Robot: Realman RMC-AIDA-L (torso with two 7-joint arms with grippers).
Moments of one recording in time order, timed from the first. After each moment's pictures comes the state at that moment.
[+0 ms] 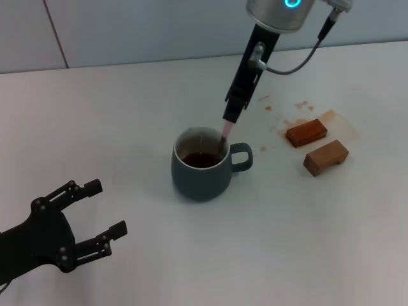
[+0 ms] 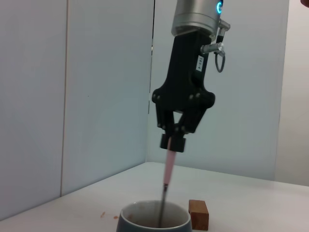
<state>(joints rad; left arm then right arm) -0.38 -2.06 0.30 0.36 2.13 1.76 -0.76 1.36 2.02 -1.10 -0.76 -2.75 -1.72 2.42</state>
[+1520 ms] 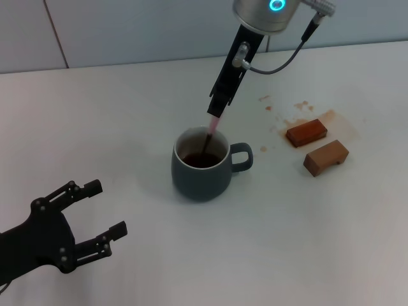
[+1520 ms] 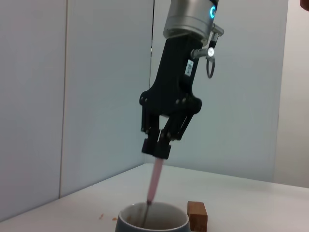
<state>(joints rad) -0.38 -2.06 0.30 0.36 2.13 1.77 -0.76 1.35 2.05 -1.10 -0.77 -2.76 -1.64 2.43</state>
